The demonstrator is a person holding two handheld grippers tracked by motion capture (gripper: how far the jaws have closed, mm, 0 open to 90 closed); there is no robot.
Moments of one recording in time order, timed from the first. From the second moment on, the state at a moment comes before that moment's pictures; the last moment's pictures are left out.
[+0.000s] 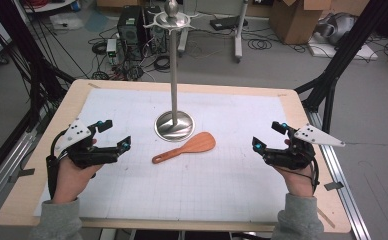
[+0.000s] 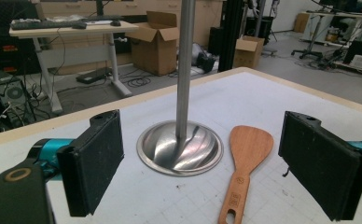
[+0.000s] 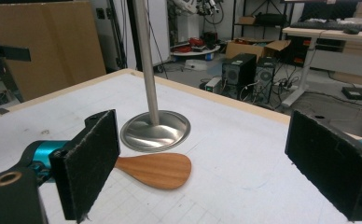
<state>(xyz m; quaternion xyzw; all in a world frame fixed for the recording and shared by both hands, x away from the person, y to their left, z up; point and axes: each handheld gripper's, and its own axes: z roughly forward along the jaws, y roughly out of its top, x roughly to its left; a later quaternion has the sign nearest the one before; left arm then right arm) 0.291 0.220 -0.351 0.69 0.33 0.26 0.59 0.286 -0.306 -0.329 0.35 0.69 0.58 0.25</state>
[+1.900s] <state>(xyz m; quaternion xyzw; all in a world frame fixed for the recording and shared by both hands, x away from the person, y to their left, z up) 0.264 0.250 -0.373 0.69 0.37 0.27 0.56 0.327 -0.217 -0.345 0.26 0.78 0.54 0.17</state>
